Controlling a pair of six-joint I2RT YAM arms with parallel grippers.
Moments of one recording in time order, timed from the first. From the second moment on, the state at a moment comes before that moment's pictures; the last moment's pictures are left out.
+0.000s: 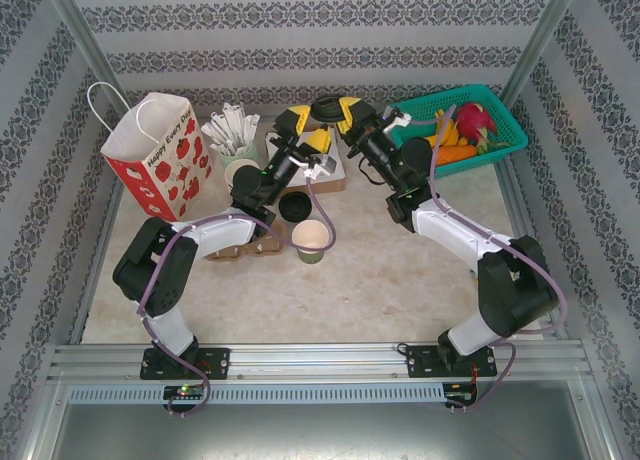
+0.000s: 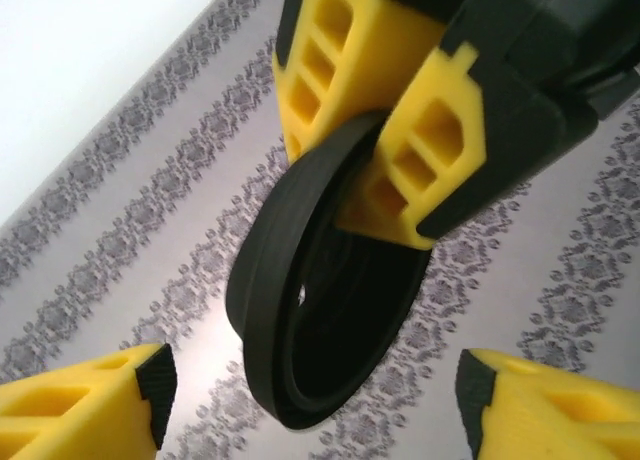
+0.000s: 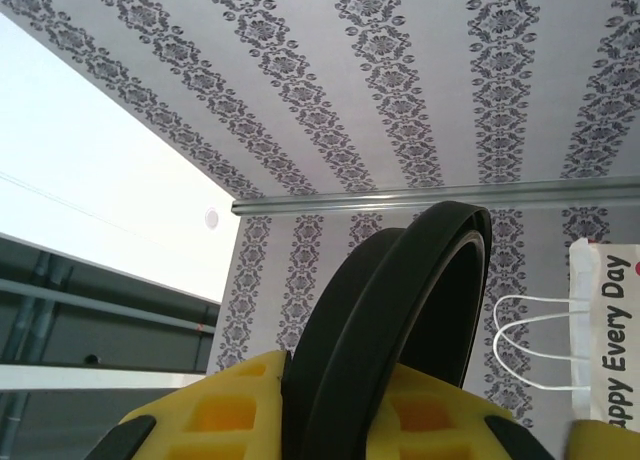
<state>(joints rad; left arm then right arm) -0.55 1.74 1.02 1.23 0.06 1.16 0.44 1.54 1.03 0.90 -0.24 1.85</state>
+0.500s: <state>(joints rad) -0.55 1.57 1.00 0.91 -0.22 0.48 0.31 1.44 0.93 0.88 -0.28 1.48</state>
